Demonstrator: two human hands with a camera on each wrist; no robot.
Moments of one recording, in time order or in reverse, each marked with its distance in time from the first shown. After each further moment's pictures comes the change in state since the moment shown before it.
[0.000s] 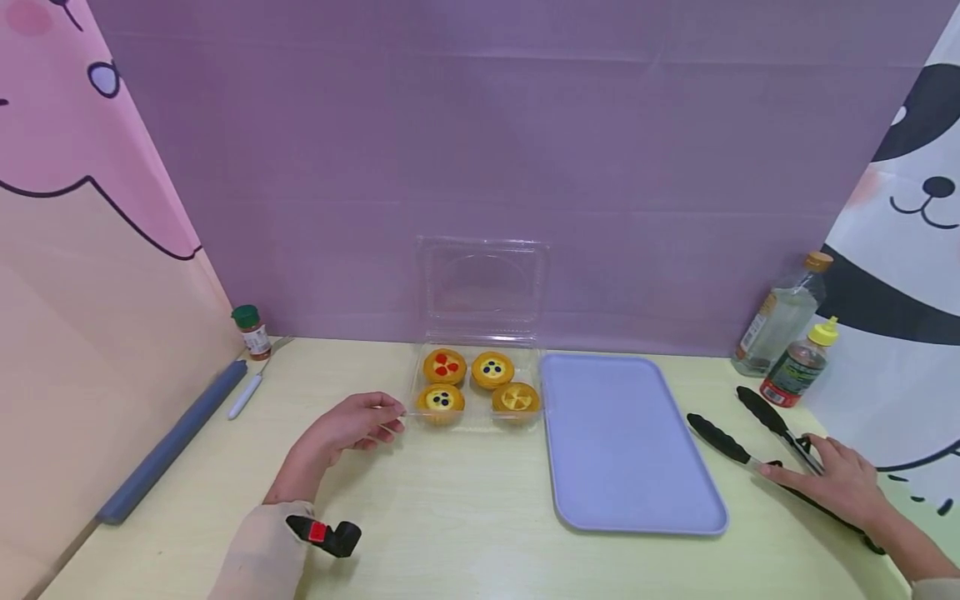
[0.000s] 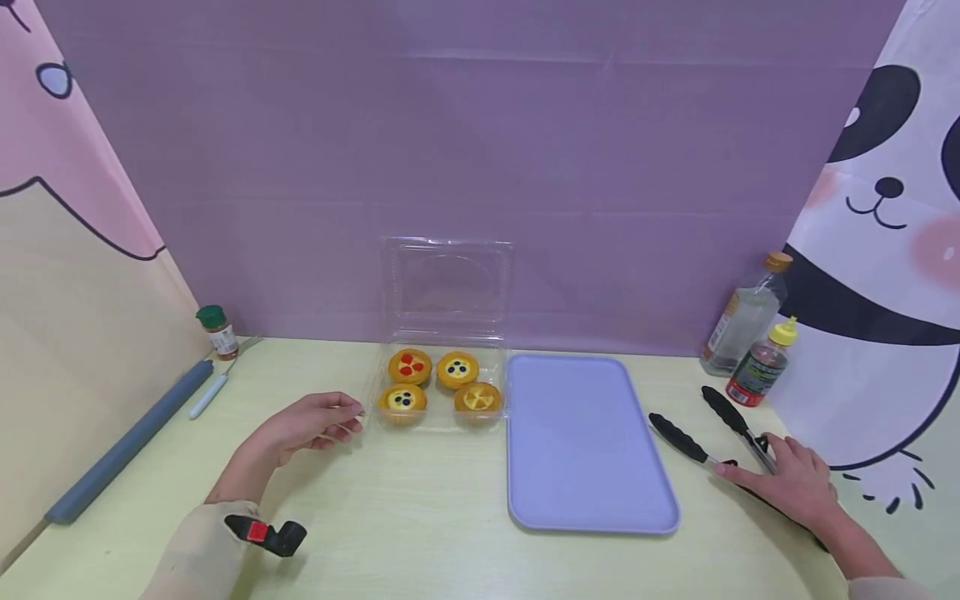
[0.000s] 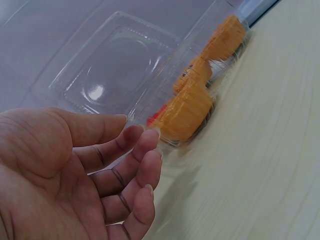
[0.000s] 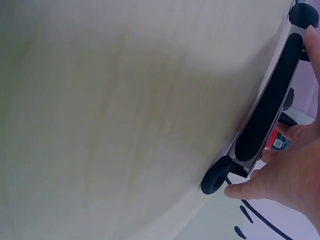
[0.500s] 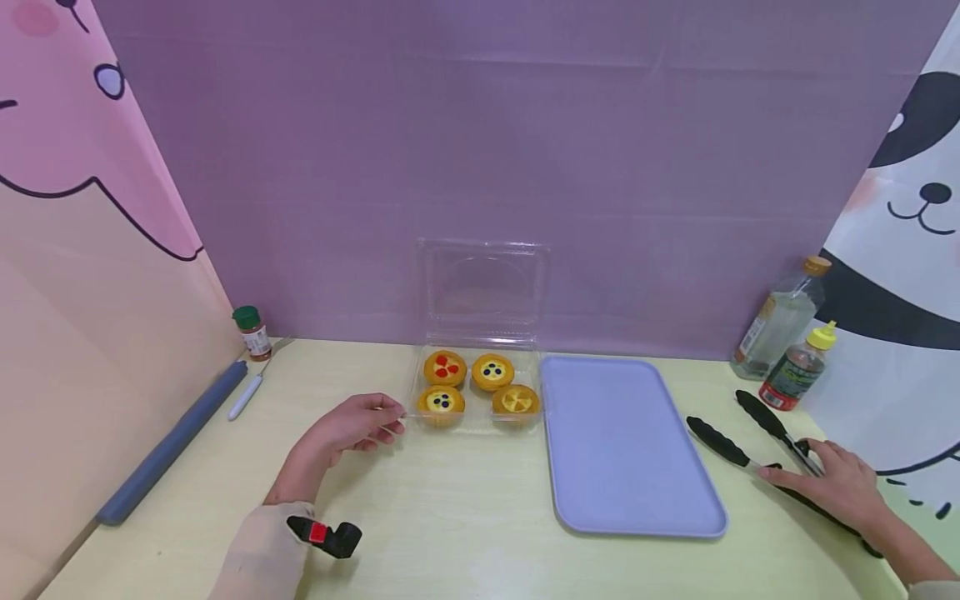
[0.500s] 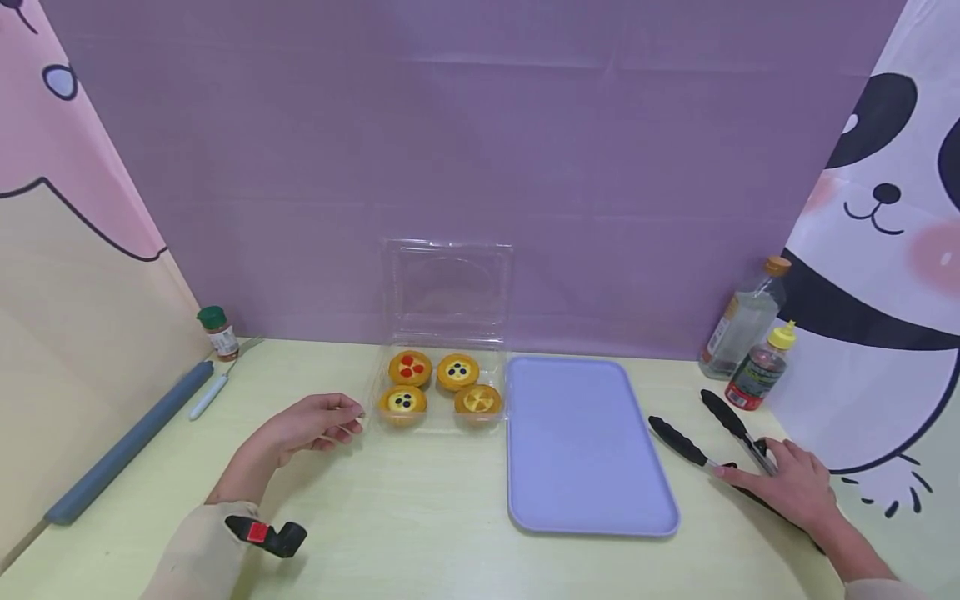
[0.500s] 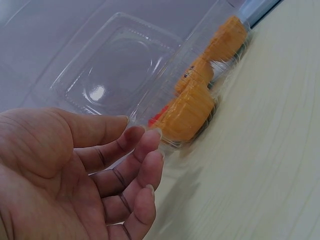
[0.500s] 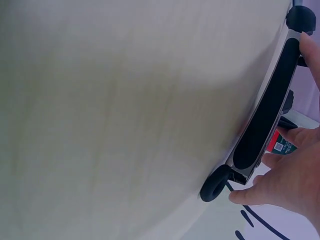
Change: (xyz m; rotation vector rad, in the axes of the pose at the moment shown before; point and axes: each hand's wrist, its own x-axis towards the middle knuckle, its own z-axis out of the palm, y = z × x) left_hand 0.001 -0.002 0.000 0.002 0.001 0.002; right_hand -0.002 -0.002 -0.001 0.035 0.005 0.006
